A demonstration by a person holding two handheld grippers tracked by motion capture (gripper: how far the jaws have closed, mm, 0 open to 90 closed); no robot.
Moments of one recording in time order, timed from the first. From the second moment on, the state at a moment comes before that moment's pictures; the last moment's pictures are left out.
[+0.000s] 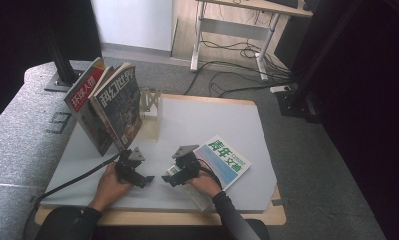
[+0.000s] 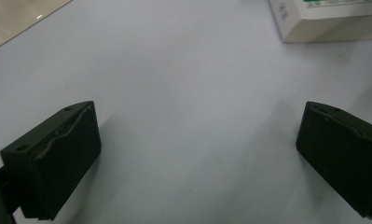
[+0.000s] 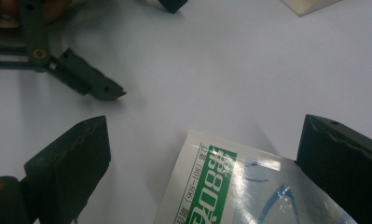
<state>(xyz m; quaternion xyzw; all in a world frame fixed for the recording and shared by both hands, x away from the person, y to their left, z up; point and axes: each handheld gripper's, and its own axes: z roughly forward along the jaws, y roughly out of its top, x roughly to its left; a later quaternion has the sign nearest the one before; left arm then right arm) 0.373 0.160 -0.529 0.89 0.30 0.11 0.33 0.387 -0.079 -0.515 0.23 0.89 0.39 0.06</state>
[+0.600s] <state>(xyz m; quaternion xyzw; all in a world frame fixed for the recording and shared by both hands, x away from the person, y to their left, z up) 0.374 0.159 -0.529 0.89 0.31 0.11 0.33 0.350 -0.098 -0.514 0.20 0.90 0.39 0.07</state>
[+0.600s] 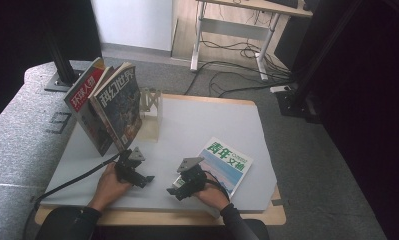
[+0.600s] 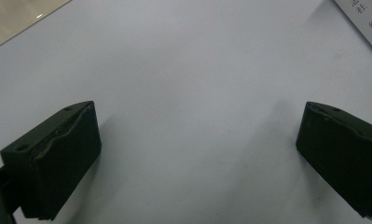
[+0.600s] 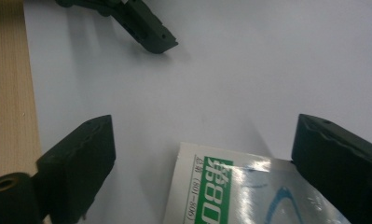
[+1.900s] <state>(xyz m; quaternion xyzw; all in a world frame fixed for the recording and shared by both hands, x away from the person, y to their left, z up) 0.387 0.105 -0.528 0.90 0.25 0.09 0.34 0.354 -0.306 -0.522 0.47 0.79 0.35 0.17</state>
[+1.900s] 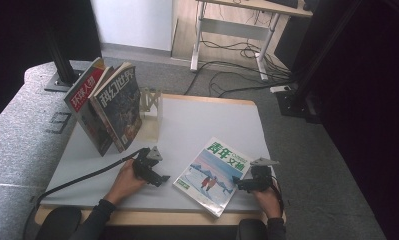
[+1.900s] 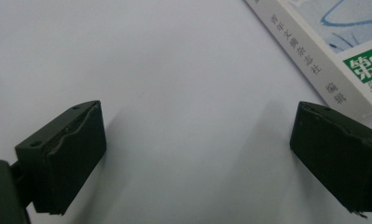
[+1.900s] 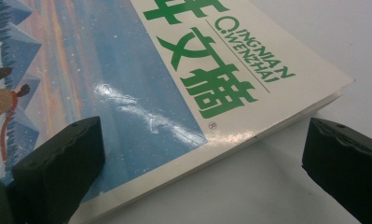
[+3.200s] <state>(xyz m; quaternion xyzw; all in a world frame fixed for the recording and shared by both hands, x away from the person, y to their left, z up) 0.381 0.111 -0.527 0.91 0.22 0.08 0.33 0.375 -0.313 -0.531 0.51 0.77 0.38 0.13</state>
